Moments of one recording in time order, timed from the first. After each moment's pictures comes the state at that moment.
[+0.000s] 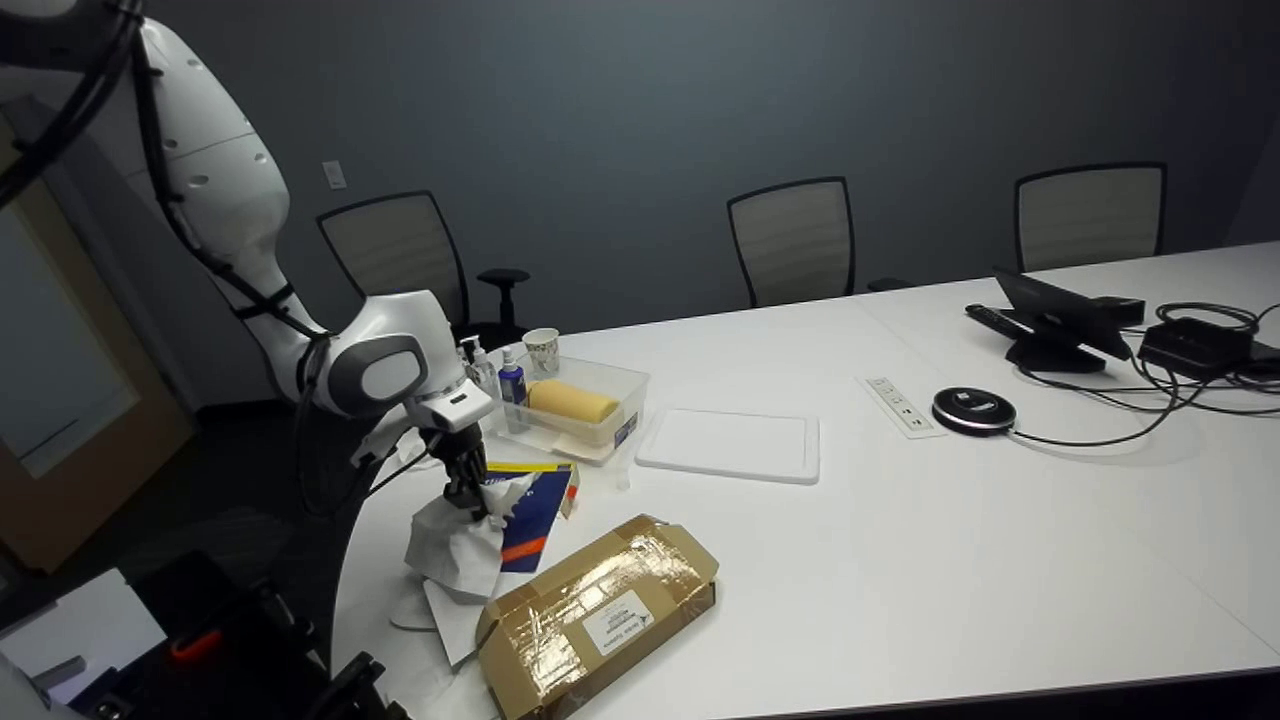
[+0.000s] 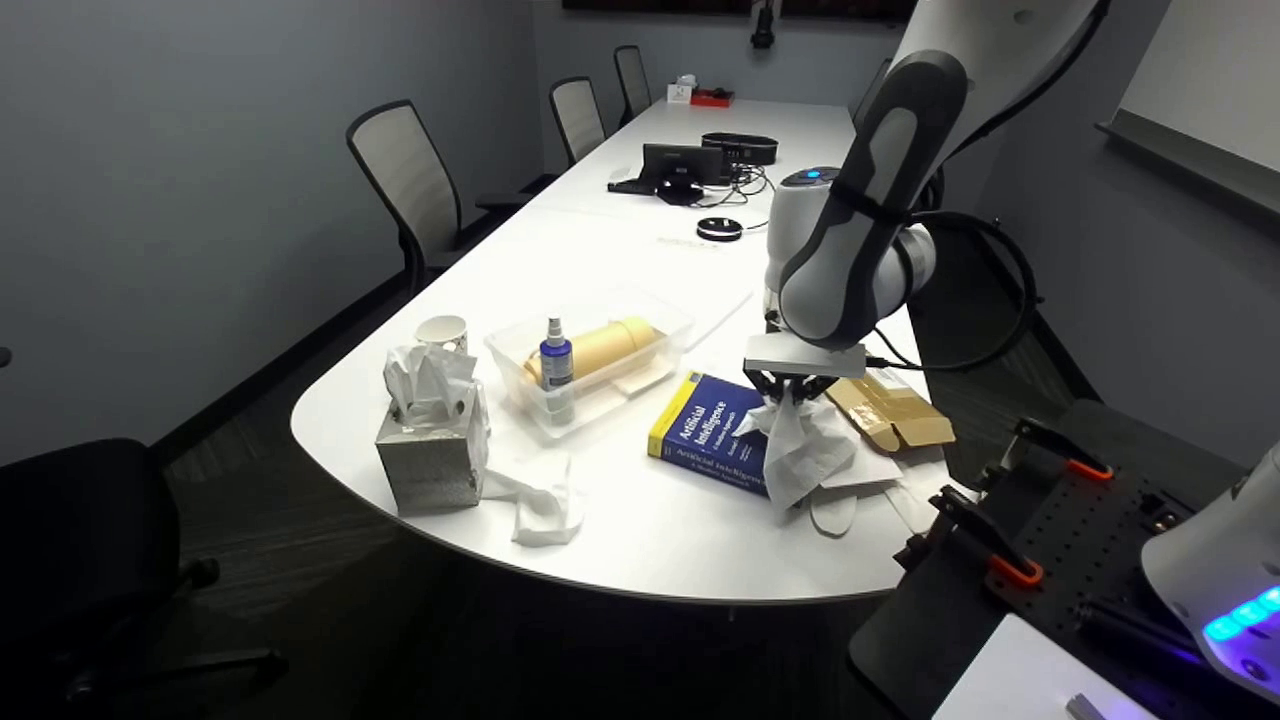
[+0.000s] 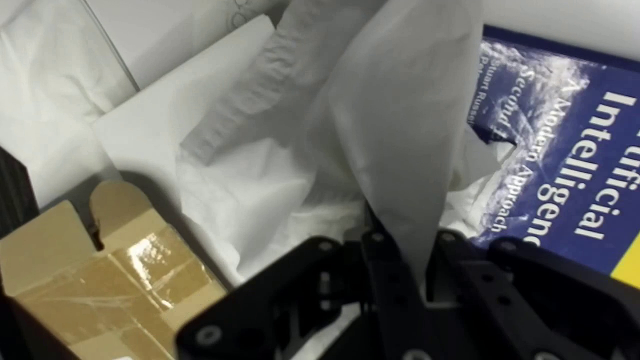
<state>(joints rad) 0.47 0.58 -0.32 -2.42 0.17 2.95 0.93</state>
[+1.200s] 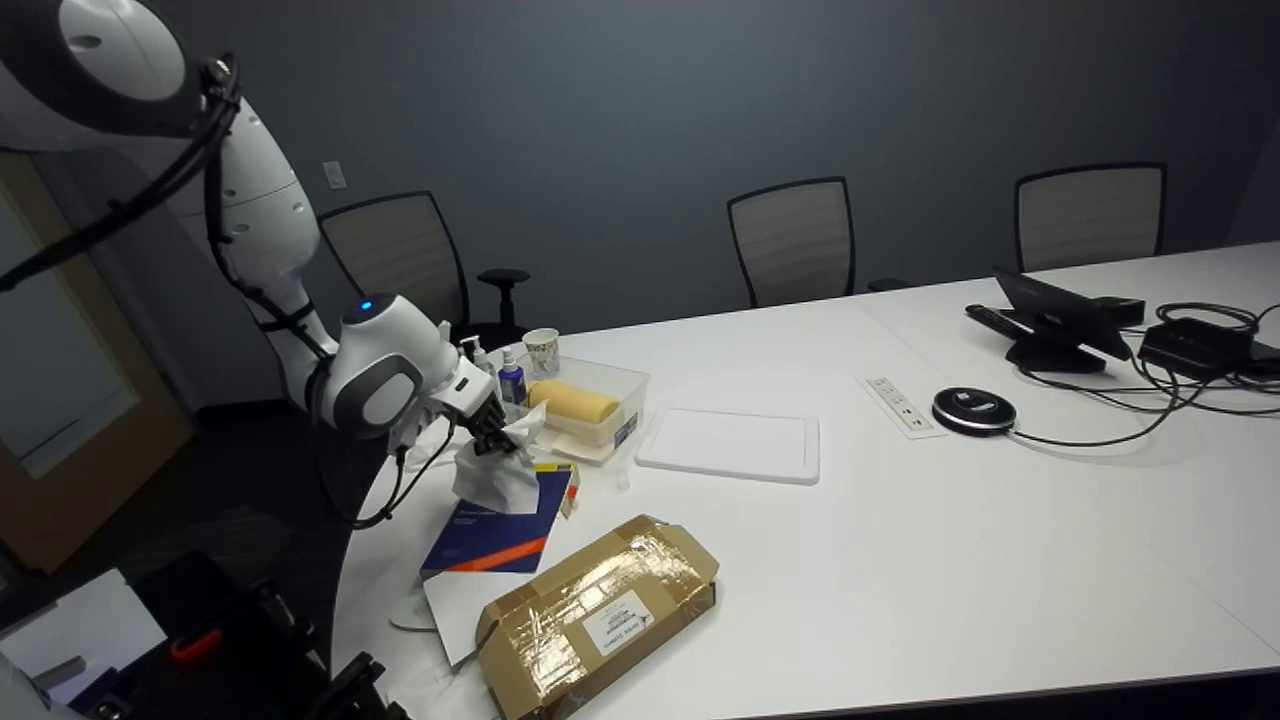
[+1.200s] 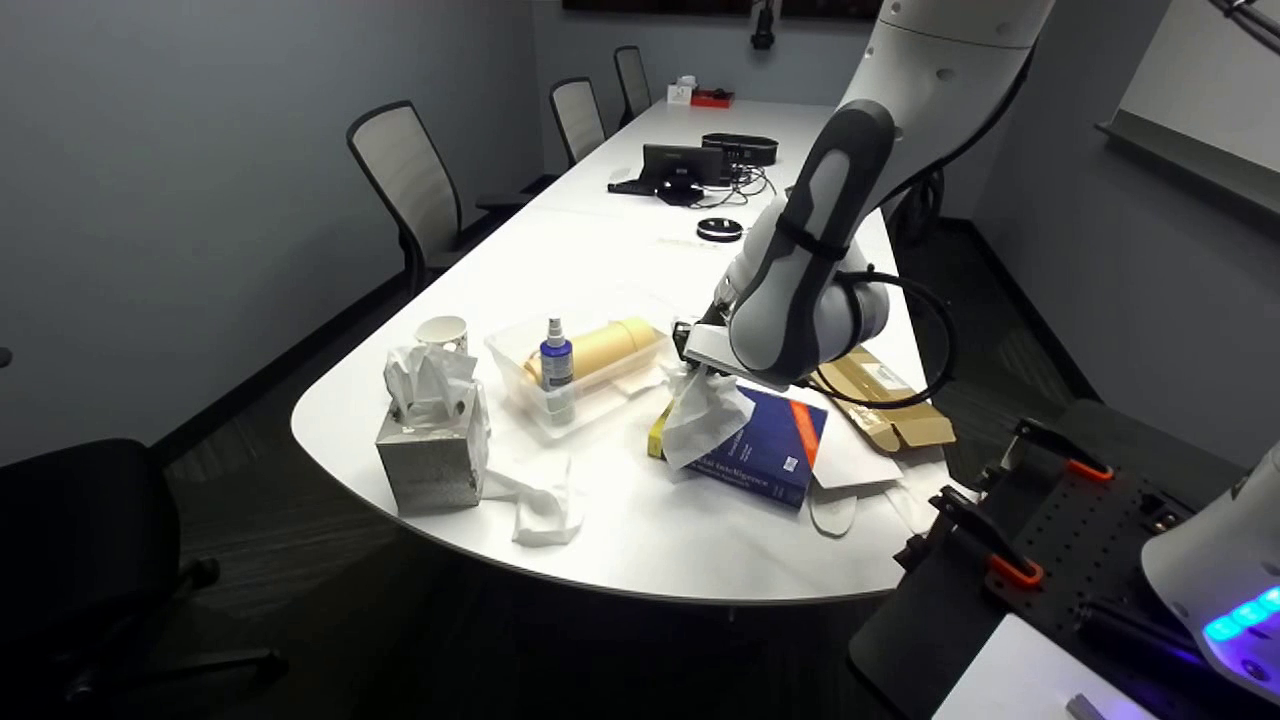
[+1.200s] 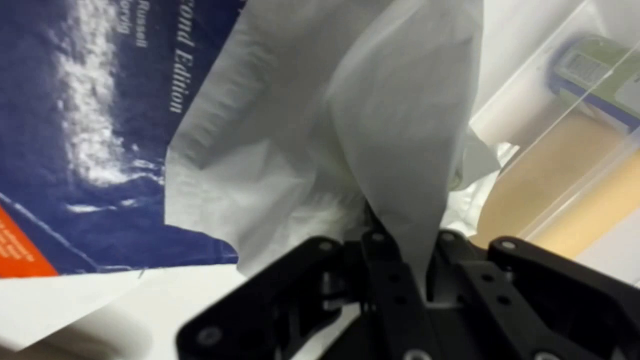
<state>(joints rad) 0.33 0.72 -0.08 -2.29 0.33 3.46 0.79</state>
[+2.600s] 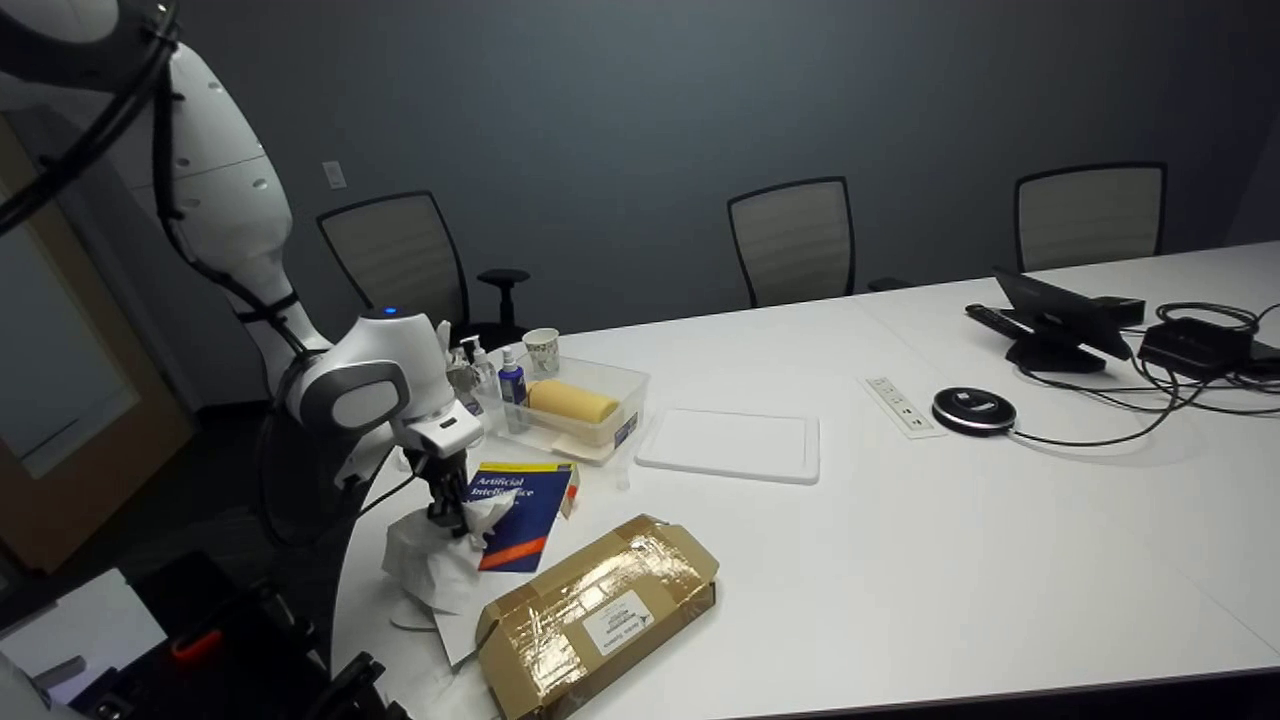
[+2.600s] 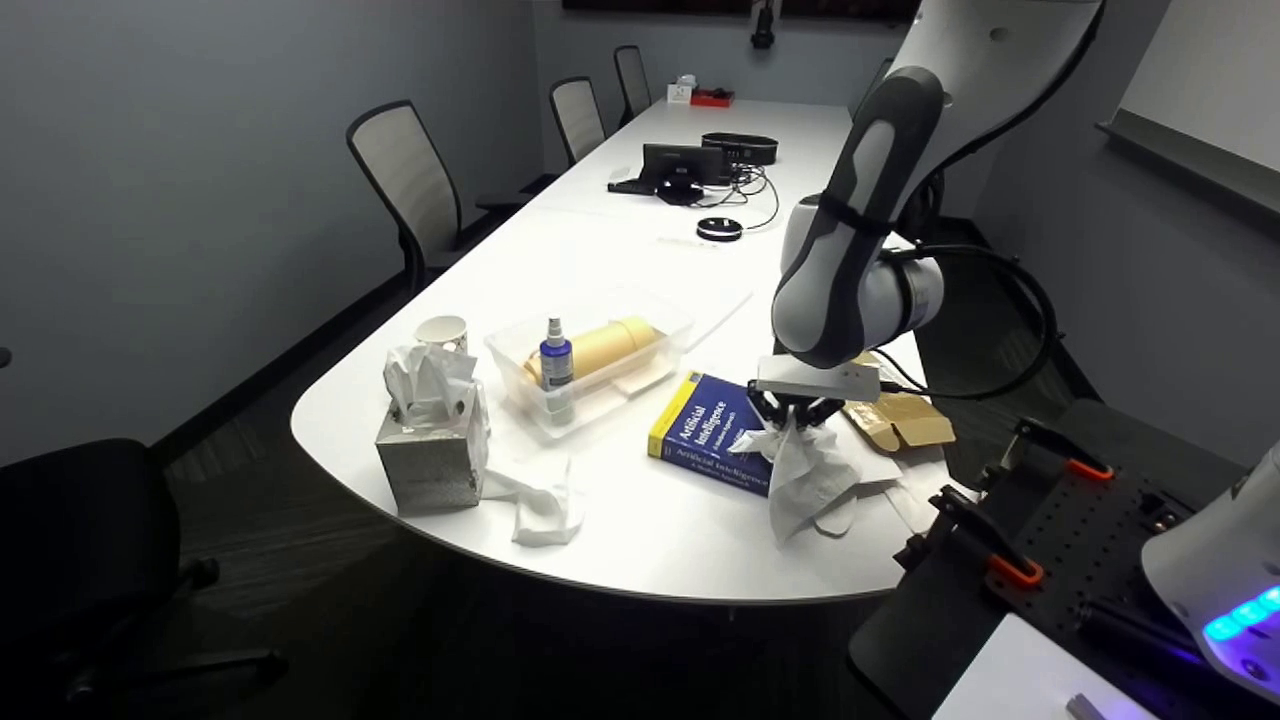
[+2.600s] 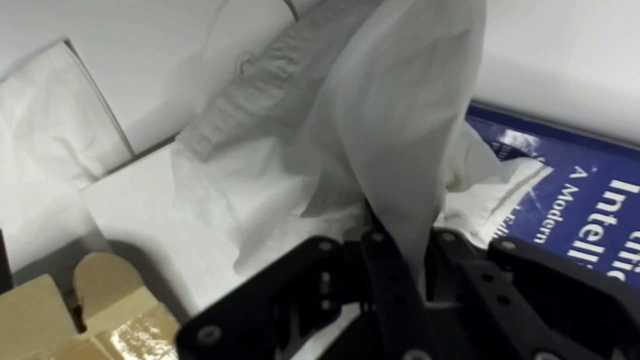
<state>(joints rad) 0.37 0.60 -0.17 -2.46 0.39 3.02 0.70</state>
